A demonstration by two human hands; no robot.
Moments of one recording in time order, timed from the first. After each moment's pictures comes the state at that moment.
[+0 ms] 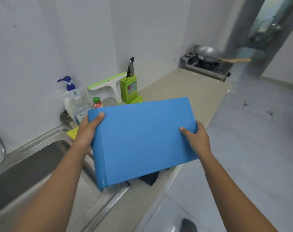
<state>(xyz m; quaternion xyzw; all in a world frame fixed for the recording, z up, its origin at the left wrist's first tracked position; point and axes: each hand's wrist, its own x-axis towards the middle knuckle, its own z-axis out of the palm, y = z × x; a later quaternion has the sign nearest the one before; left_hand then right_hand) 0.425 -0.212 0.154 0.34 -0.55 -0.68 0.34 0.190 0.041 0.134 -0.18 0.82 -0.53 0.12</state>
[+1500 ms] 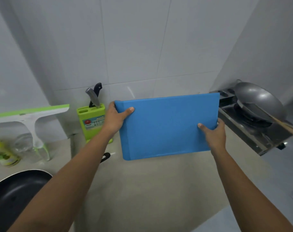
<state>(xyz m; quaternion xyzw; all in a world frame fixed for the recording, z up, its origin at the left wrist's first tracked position) -0.120 -0.363 0.146 0.49 -0.56 -0.50 0.45 -0.431 -0.217 0.136 -0.28 0.79 -0.53 0.14</state>
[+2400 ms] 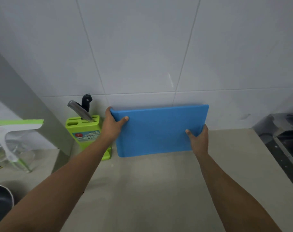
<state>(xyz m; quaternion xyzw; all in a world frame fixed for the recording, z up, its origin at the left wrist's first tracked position) -0.181 -0.502 0.077 0.67 -0.47 -0.37 0.44 -0.503 -0.485 -0.007 -0.41 0.71 -0.49 0.29</state>
